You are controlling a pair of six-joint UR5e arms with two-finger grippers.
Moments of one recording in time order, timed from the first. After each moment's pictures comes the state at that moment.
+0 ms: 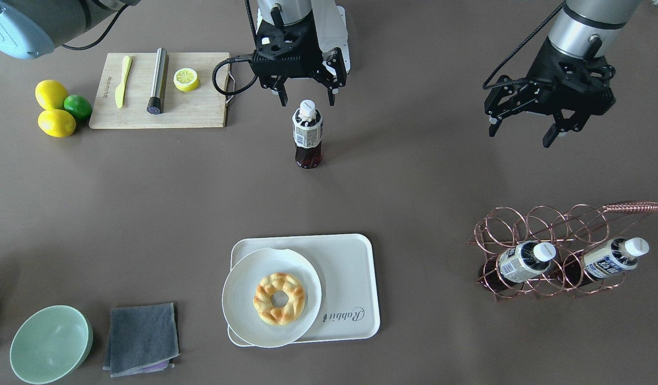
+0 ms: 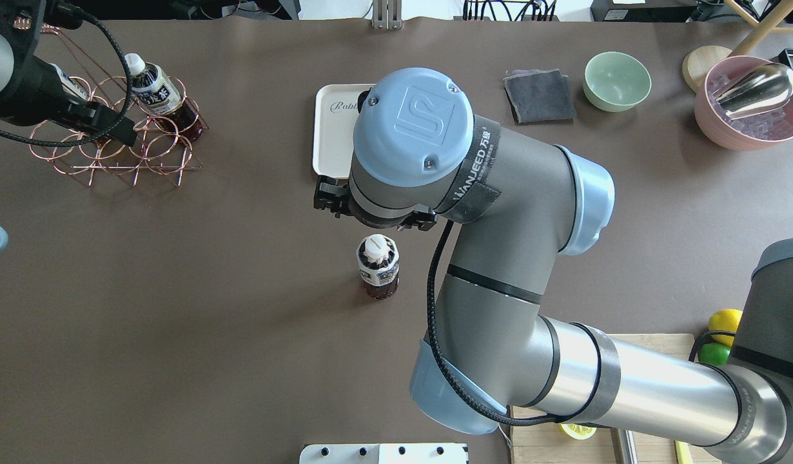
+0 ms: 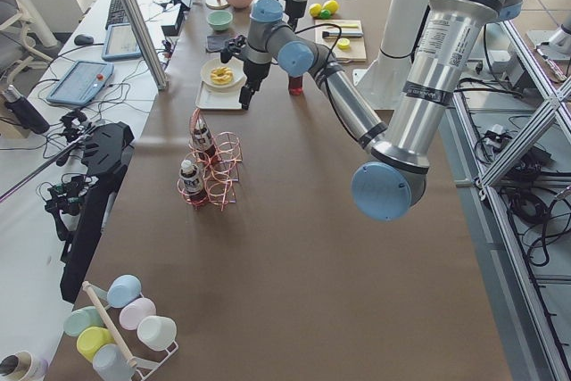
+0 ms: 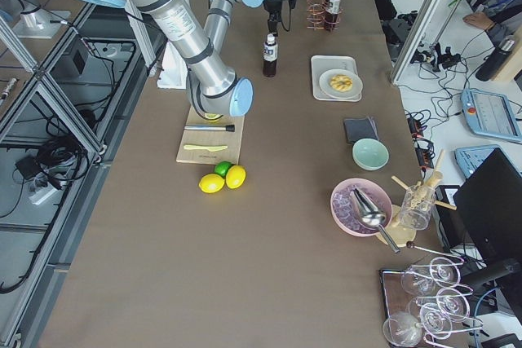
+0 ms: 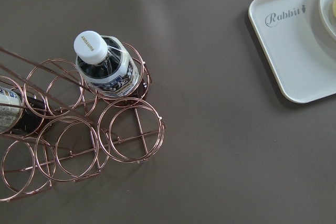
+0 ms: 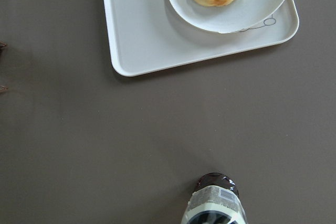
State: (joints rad) left arm -1.01 -1.89 -2.11 -1.46 -2.06 -0.57; right arm 0.49 -0.70 1.86 -1.81 1.77 1.44
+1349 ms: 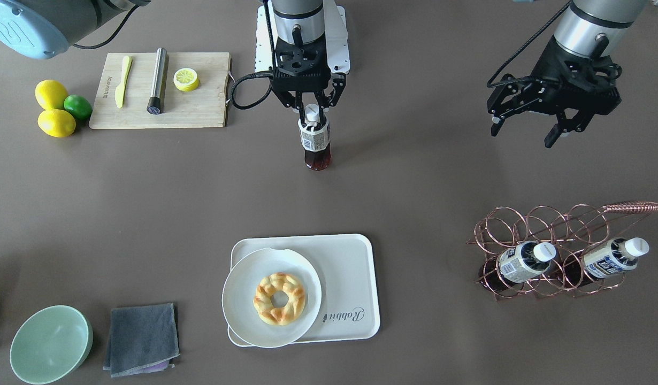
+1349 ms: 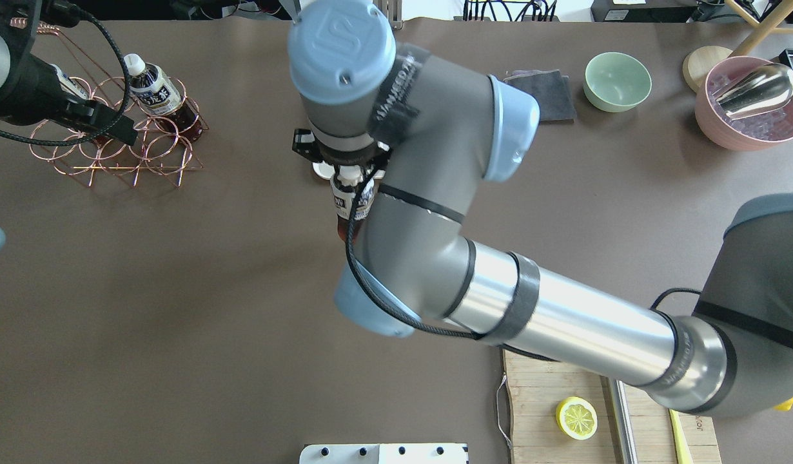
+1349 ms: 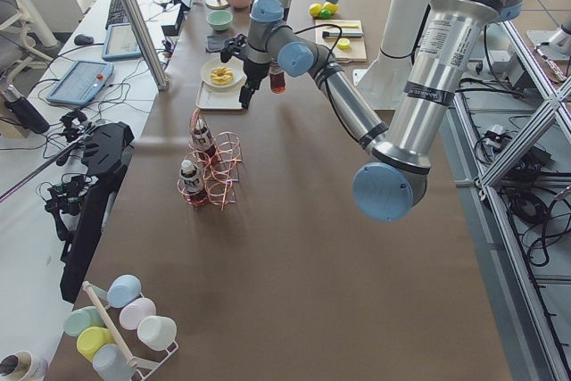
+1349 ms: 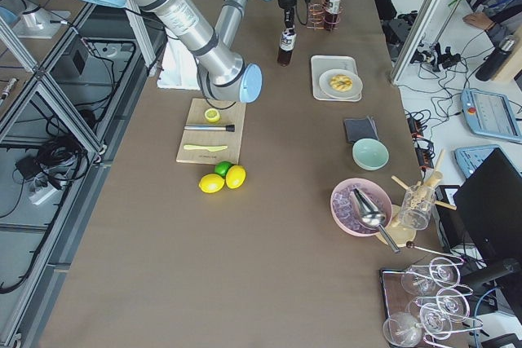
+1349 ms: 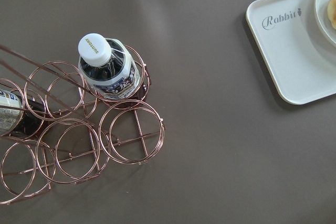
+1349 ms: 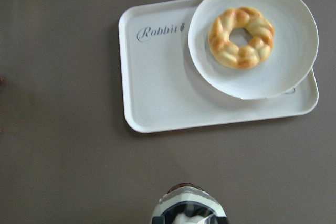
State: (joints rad) left arm -1.01 -1.89 -2.11 -1.48 -2.07 -0.58; right arm 0.56 -0.54 1.63 -1.82 1.76 1.29
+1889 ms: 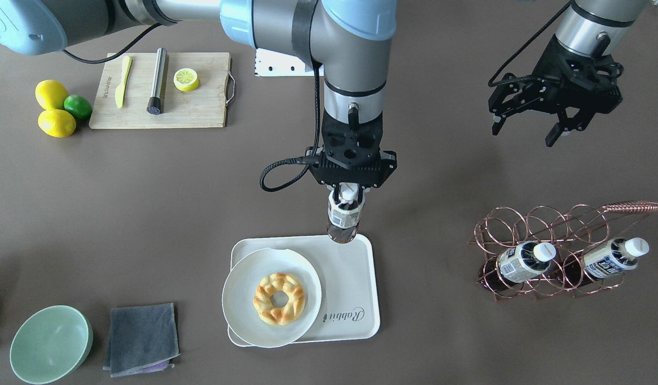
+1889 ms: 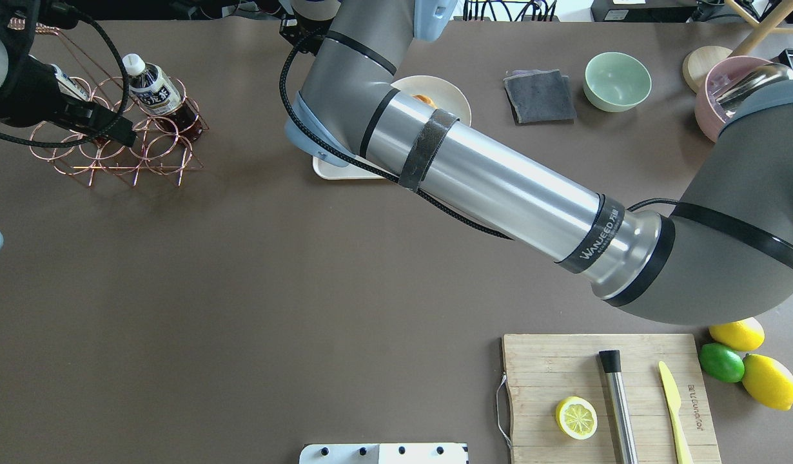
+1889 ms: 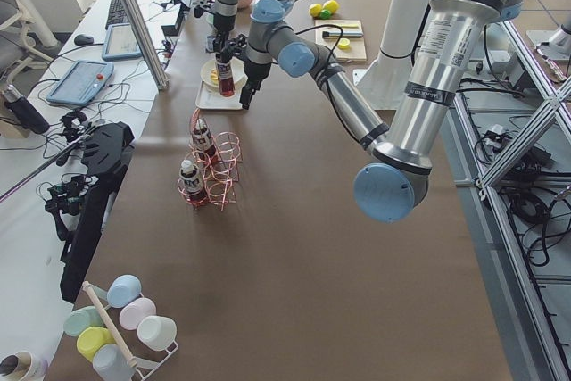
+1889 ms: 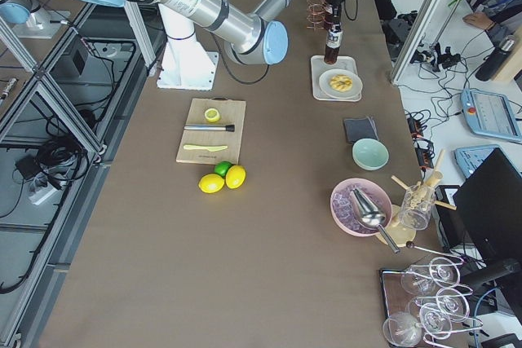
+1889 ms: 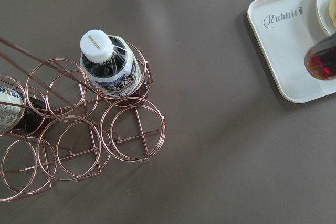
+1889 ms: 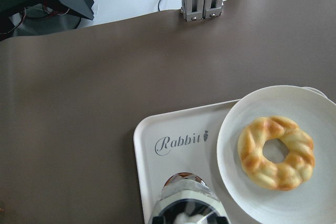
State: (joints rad) left arm -1.01 -1.88 -2.11 -1.48 -2.07 -0.58; right arm 0.73 -0.26 1.01 -1.52 1.82 1.23
